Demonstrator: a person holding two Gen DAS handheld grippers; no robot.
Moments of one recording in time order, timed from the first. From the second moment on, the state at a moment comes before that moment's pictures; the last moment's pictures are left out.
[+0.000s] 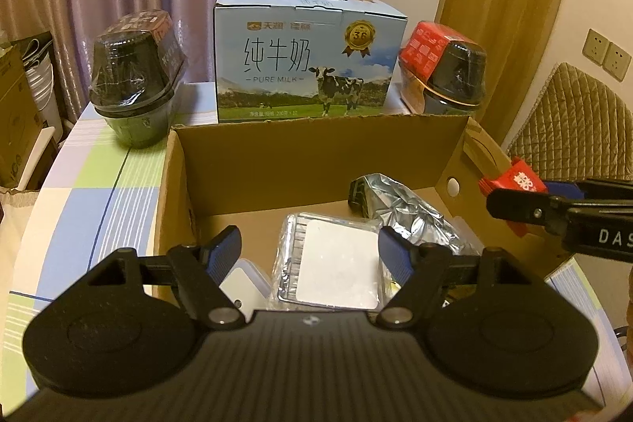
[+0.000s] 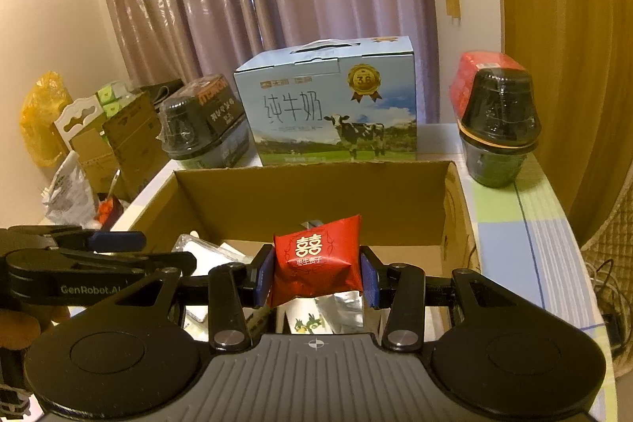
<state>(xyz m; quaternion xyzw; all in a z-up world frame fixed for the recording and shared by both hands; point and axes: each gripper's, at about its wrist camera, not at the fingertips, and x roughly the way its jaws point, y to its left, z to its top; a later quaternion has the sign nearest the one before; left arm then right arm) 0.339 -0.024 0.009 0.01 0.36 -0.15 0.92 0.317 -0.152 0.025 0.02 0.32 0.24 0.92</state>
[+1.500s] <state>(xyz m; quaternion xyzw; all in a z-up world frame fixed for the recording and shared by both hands) 0.205 -0.005 0.039 -0.01 0.32 -0.13 0.94 0.213 -0.217 0.068 0.08 0.34 0.18 0.92</state>
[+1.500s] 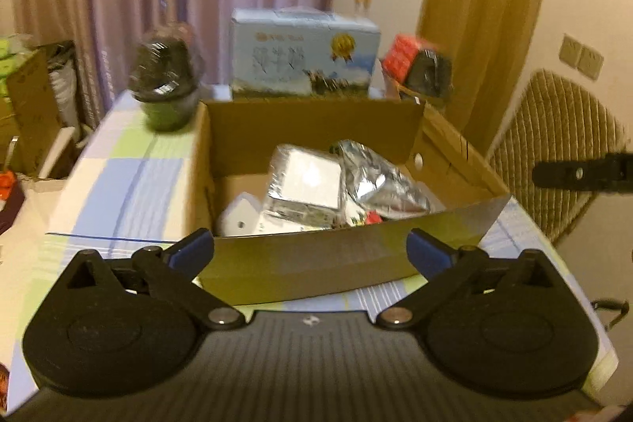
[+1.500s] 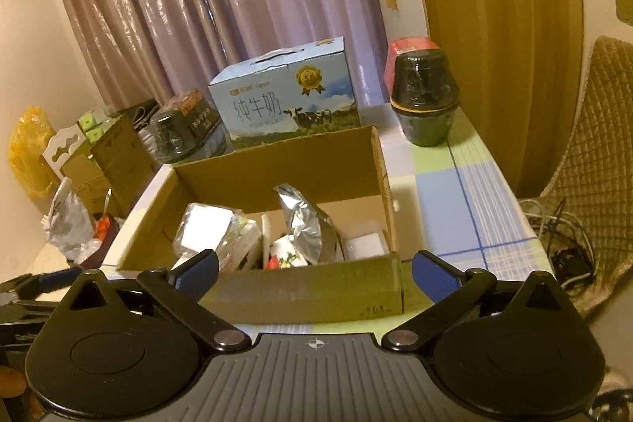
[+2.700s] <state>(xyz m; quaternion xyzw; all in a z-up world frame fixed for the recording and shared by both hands) 0.046 0.001 0.103 -0.04 0.33 -0.07 0.94 0.061 -0.225 0.093 0.05 0.35 0.15 0.92</state>
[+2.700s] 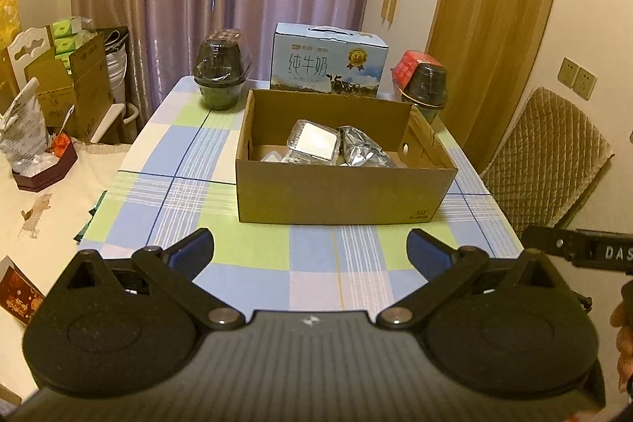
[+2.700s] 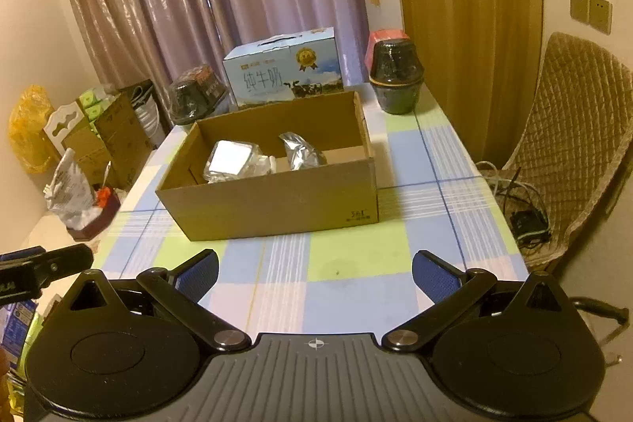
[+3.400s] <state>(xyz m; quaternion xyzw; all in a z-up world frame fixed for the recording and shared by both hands) 0.034 0.000 0.097 -0.04 0.33 -0.05 0.94 0.029 -0.223 0.095 0.04 0.33 0.13 0.93</state>
